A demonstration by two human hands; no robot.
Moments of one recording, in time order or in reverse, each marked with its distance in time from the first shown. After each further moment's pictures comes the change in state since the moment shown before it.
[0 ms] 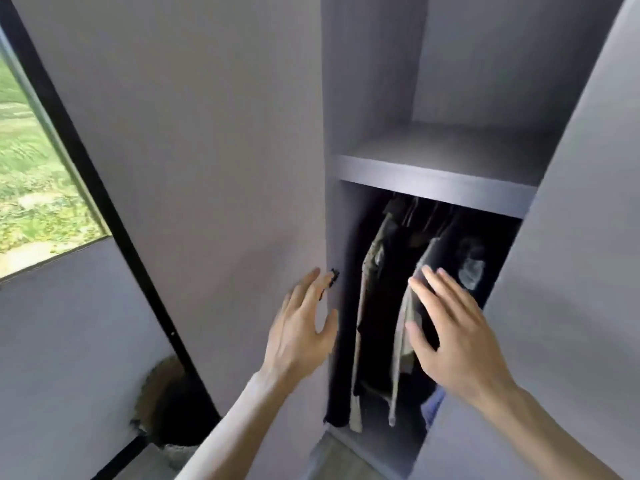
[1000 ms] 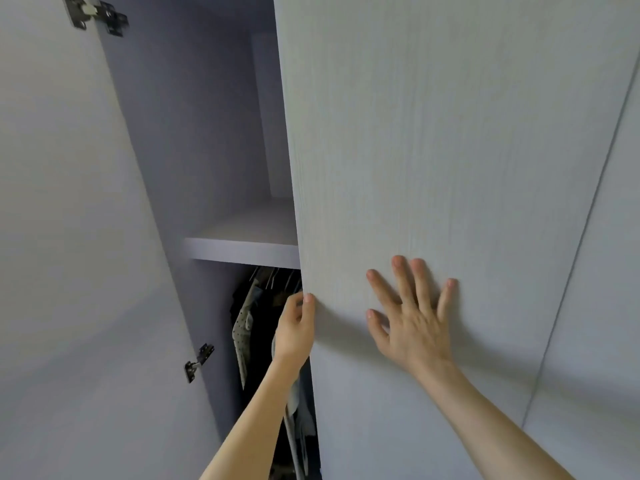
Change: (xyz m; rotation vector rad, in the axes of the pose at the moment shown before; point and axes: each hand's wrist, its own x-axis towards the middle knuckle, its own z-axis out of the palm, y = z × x) left_hand 0.076 0.239 0.146 -0.717 -0.122 -0.302; right_hand -0.023 0.201 -0.124 -0.632 0.418 0.121
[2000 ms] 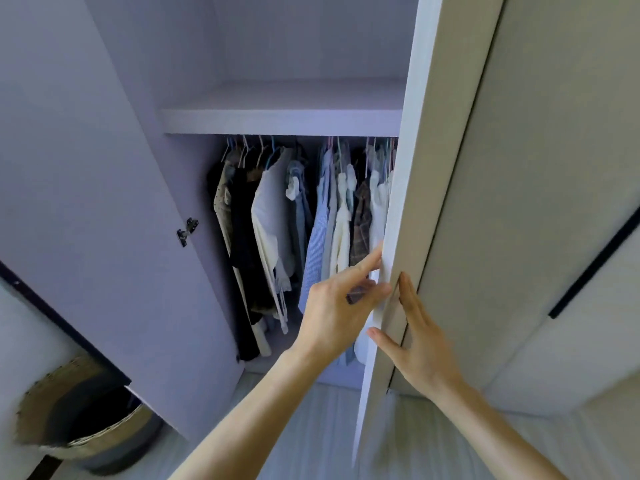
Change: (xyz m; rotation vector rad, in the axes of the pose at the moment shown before) left_hand -0.305 0.003 -0.034 0.141 -0.392 0.435; right_hand -0.240 -0.065 -0.272 0.679 -0.664 0.505
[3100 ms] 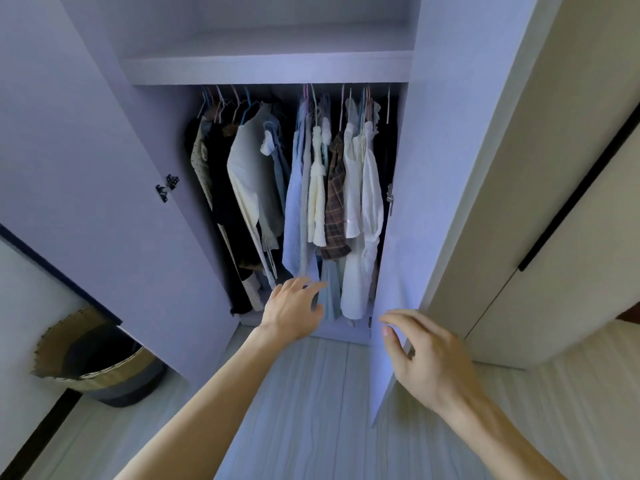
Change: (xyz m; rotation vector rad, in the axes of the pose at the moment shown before) left_hand -0.074 -0.066 0.068 0.769 -0.443 -0.327; right_hand -0.119 0.033 -0.079 -0.139 0.086 -0.046
